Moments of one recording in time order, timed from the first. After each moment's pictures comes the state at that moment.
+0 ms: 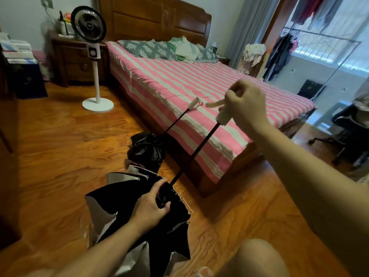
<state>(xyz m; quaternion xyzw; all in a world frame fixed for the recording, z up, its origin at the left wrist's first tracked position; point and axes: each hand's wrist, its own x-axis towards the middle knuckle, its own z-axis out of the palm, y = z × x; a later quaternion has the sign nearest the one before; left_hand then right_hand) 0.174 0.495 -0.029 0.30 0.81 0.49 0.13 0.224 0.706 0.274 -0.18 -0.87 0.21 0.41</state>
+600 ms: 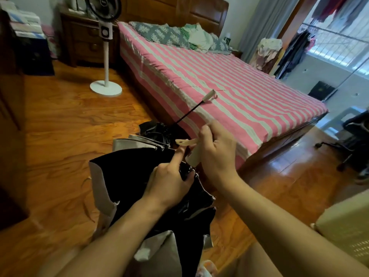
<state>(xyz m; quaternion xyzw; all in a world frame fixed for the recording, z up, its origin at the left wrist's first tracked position) 0.160 0.487 0.056 0.32 0.81 0.49 -0.02 0.198 0.595 0.150 -0.14 -0.84 0.32 0.41</state>
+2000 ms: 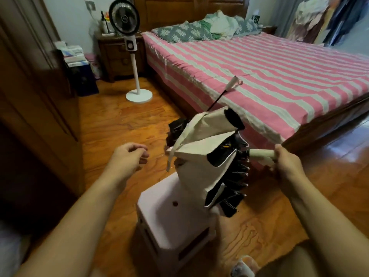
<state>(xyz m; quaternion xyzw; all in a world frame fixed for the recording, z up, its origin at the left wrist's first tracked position) 0.111 0.407 0.097 -0.01 0.80 0.59 0.13 0.269 0.754 0.075 -0.48 -0.61 0.59 0.23</state>
